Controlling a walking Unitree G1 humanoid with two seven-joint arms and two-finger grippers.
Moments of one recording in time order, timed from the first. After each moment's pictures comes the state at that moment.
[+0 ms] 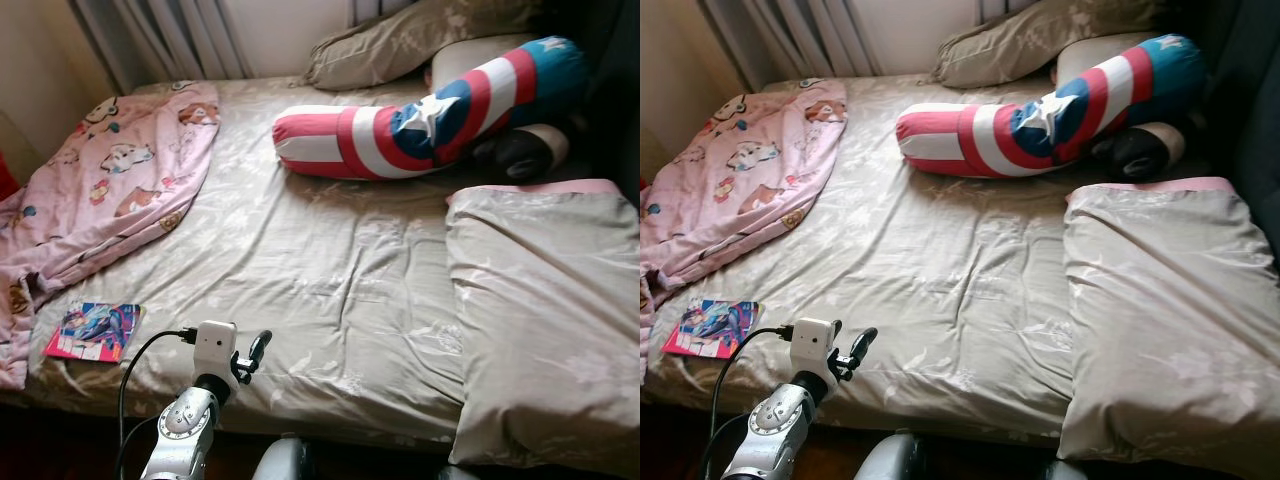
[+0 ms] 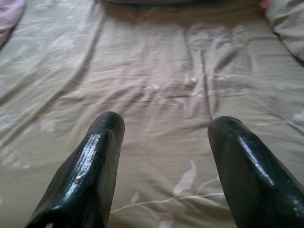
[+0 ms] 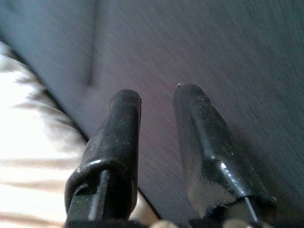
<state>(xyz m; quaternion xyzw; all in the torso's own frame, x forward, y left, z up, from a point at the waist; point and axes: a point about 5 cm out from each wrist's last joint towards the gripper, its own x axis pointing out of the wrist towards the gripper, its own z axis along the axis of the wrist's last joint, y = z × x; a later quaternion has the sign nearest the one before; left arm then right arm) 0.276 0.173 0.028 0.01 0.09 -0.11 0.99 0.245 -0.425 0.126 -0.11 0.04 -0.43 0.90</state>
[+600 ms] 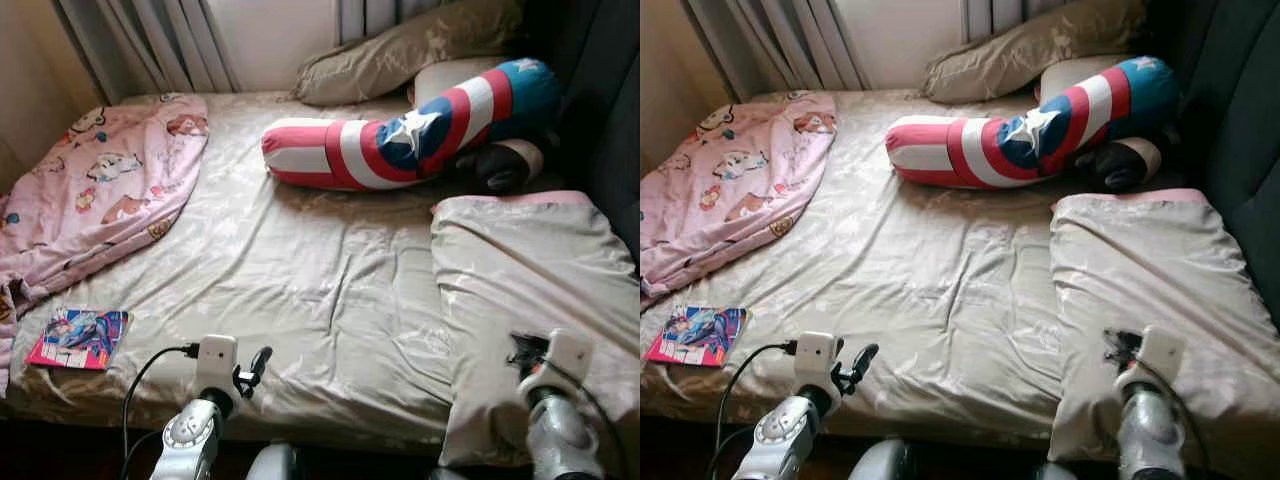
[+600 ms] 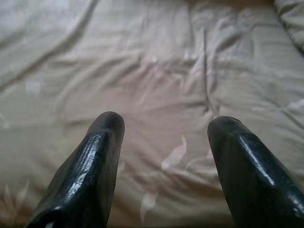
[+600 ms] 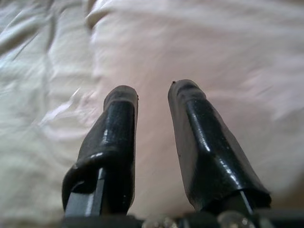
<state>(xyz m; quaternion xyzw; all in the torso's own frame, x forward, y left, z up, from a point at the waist) 0.269 0.176 0.001 -0.04 0.15 -0.07 0.98 0.256 -0.250 -0.009 0.07 0.19 -0.12 0.97</state>
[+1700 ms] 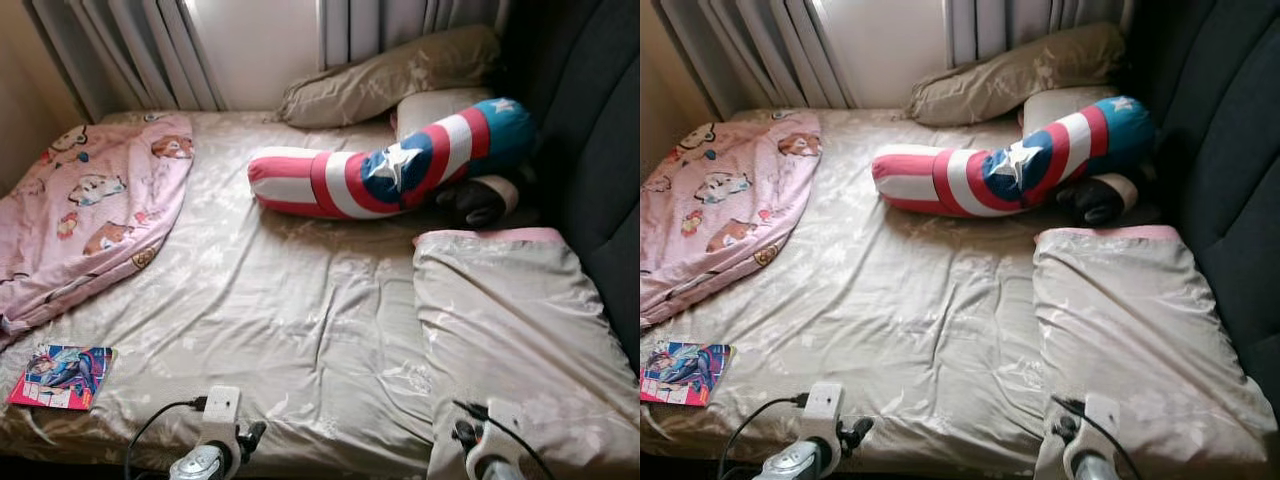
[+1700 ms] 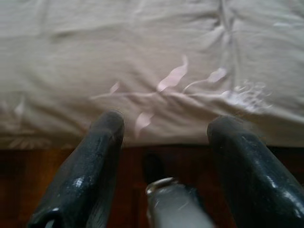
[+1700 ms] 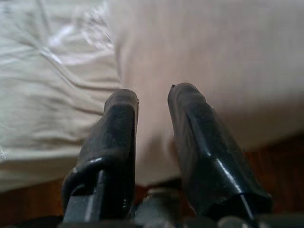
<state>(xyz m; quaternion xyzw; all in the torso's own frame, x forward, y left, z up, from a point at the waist) 0.224 0.177 -0.059 -0.01 0.37 -0.04 0.93 0.193 -0.207 -0.073 0.13 0.37 -0.15 0.91</state>
